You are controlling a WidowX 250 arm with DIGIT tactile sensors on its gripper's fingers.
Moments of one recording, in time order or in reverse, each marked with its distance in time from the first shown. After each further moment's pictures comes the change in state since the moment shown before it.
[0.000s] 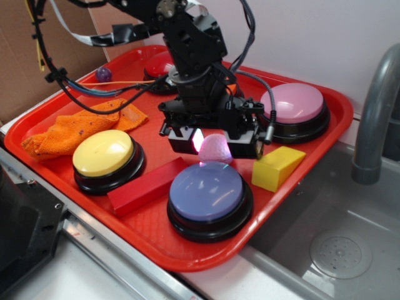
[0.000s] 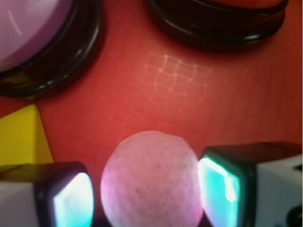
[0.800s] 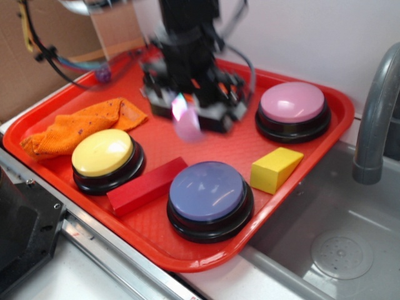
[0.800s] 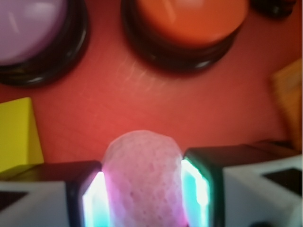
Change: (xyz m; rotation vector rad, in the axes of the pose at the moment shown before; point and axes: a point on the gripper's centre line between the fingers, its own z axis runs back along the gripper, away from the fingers) arm 0.017 0.031 0.059 0.177 0.071 -0.142
